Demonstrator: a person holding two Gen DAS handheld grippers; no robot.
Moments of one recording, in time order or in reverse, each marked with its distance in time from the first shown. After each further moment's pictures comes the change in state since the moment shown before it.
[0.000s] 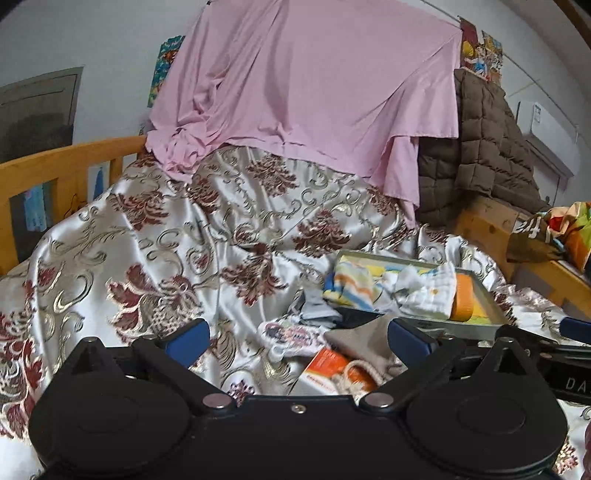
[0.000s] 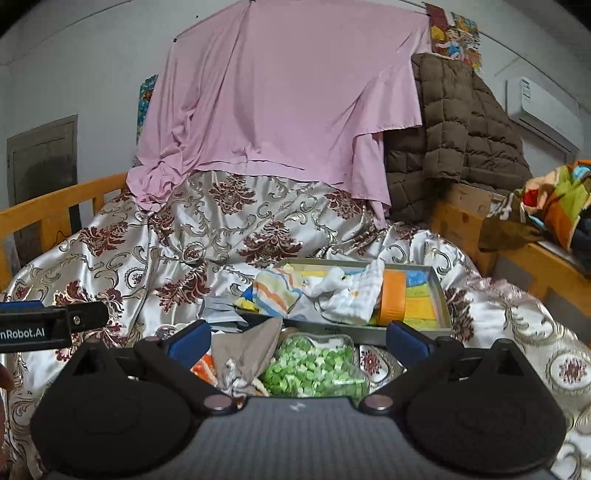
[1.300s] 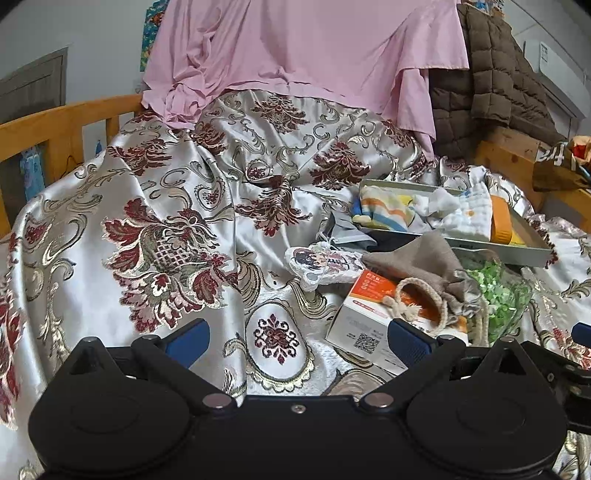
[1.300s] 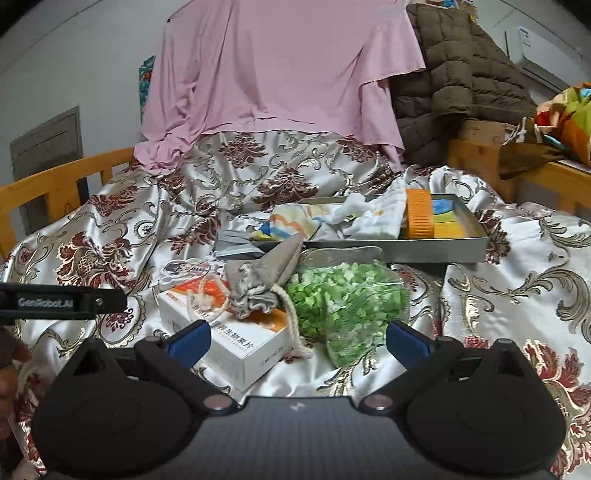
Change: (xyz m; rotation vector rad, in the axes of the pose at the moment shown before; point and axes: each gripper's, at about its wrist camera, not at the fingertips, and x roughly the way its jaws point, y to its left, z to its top) left arm 0.054 0.016 -0.047 0.095 0.153 0.041; right arm 0.030 0.000 -0.078 0.068 0.083 0.097
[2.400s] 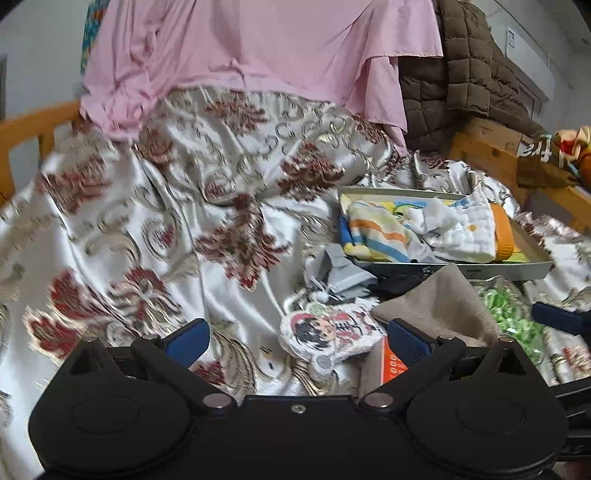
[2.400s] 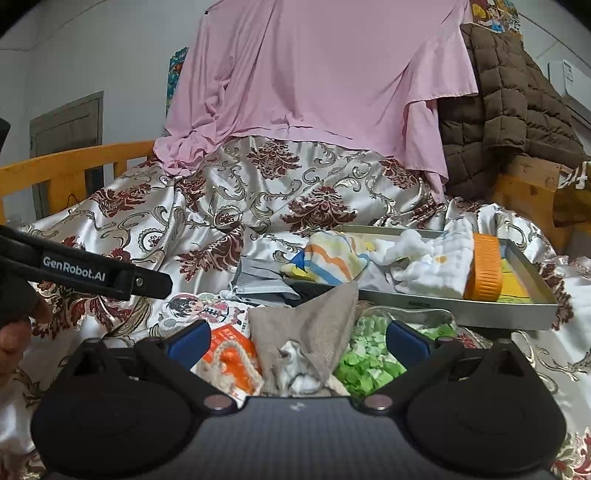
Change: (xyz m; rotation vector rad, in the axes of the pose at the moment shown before) left arm 0.089 0.031 0.068 0.058 0.043 -0.176; right arm 0.091 0.043 0.037 -0.126 -0.043 0.033
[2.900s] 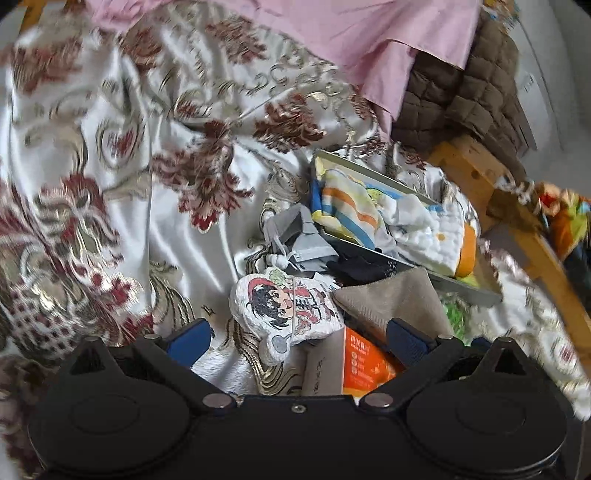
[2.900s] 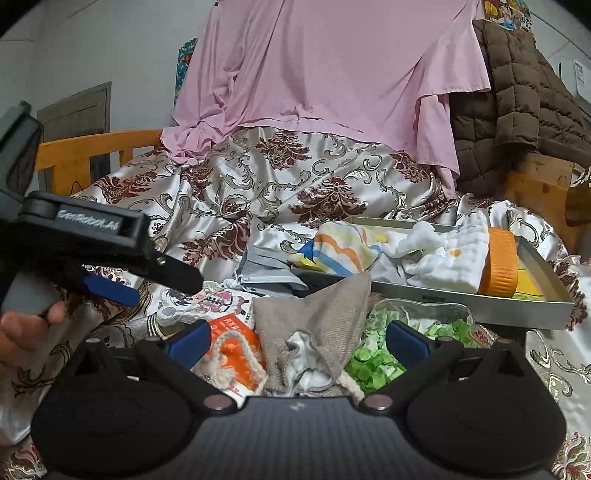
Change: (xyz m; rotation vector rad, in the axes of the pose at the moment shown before) left arm 0.049 0.030 -0.006 -0.296 0.145 -0.241; right arm 0.013 -0.001 -0.007 -0.014 0.018 0.026
